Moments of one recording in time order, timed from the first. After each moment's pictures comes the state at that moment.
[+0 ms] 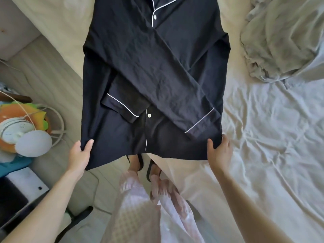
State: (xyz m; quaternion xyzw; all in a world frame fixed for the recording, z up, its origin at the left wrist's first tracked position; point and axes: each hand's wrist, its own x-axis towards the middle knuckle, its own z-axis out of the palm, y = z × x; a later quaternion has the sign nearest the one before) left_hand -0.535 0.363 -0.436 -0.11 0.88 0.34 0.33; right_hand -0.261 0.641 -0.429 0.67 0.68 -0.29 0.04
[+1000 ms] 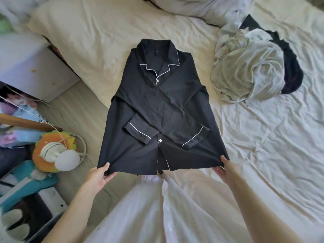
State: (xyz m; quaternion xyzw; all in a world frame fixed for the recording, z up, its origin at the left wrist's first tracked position) left_hand -0.493 0.339 -0.270 -0.34 0.67 0.52 0.40; right_hand -0.204 0.626 -0.280 0.74 0.17 -0.63 -0.14
